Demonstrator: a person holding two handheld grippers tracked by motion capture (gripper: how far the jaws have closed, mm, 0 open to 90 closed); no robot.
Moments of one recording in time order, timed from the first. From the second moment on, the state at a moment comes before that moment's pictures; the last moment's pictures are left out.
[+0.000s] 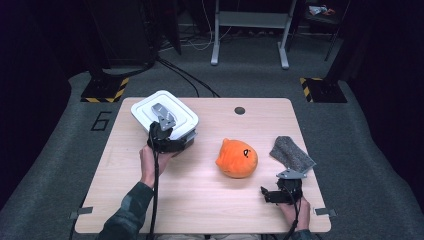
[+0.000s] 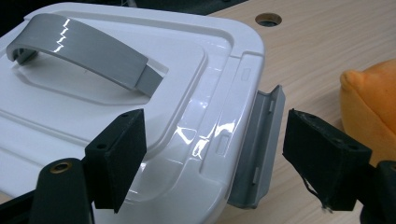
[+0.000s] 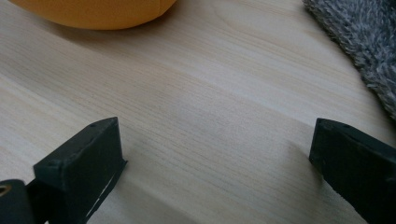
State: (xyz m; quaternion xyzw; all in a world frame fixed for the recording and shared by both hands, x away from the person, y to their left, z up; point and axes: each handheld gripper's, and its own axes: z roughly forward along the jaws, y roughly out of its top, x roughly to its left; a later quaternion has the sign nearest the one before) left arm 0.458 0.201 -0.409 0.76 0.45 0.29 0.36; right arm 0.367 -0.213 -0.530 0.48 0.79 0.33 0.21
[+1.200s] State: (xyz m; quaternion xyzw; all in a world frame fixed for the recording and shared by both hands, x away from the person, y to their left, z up) left arm 0.474 0.240 -0.417 0.77 0.45 0.31 0.34; right arm 0.367 -0.212 -0.530 0.48 0.79 0.33 0.21
